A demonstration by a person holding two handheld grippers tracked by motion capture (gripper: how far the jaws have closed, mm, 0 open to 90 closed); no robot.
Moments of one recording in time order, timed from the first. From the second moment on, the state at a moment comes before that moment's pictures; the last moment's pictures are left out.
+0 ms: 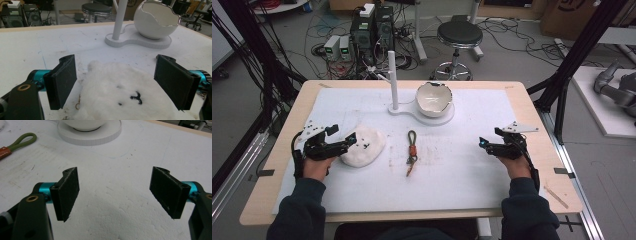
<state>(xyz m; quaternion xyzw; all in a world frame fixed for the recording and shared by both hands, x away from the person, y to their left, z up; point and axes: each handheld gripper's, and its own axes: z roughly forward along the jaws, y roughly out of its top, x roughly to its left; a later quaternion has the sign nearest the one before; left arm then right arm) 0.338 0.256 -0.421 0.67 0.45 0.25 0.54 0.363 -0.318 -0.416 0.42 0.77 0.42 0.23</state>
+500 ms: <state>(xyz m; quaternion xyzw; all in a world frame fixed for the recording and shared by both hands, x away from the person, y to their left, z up) 0.356 0.250 -0.447 0.72 0.52 0.21 0.40 0.362 -0.318 -0.417 0.42 0.77 0.42 0.23</state>
